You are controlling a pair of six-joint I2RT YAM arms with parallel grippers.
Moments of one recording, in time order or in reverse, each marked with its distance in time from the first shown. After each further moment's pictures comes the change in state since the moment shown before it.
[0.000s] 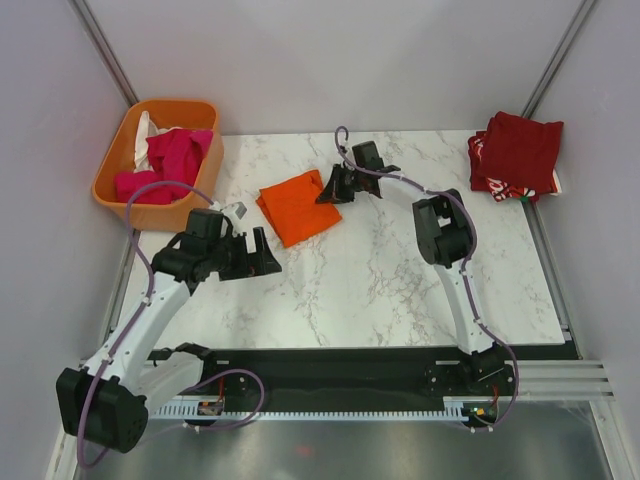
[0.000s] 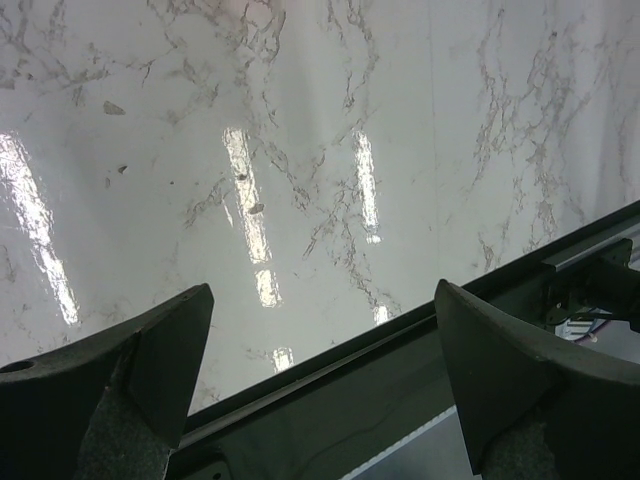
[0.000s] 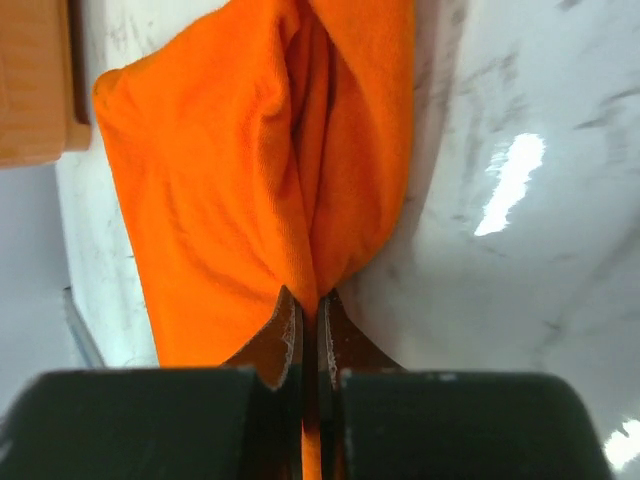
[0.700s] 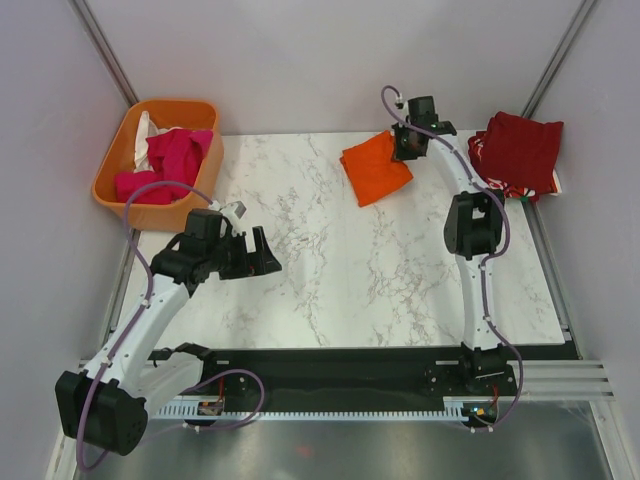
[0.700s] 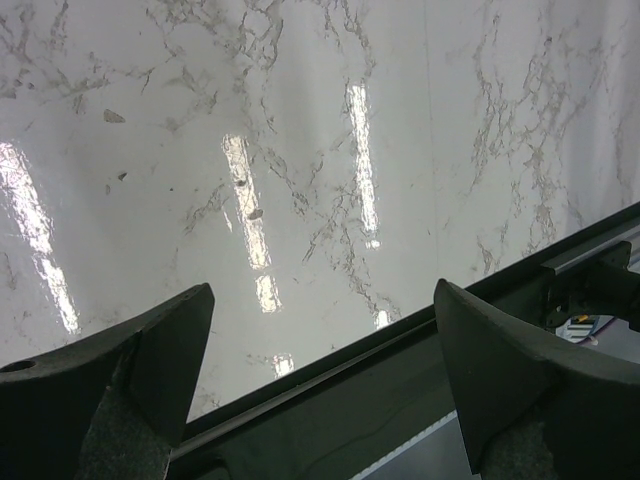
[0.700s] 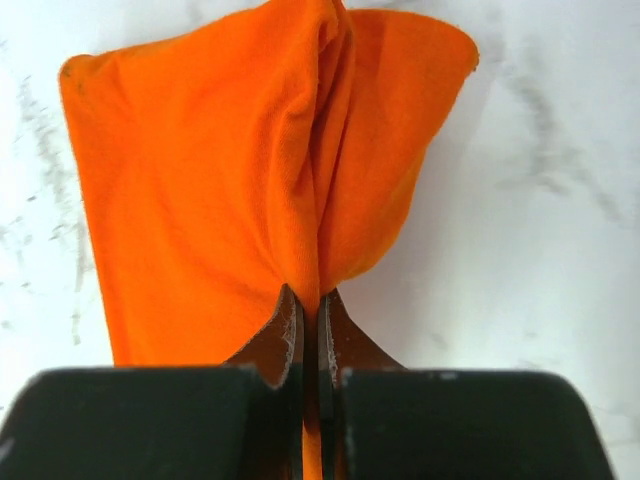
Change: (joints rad) left arm 0.000 -0.025 -0.007 0.022 0.000 0.000; right arm -0.228 -0.008 0.415 -0.493 0.514 -0.510
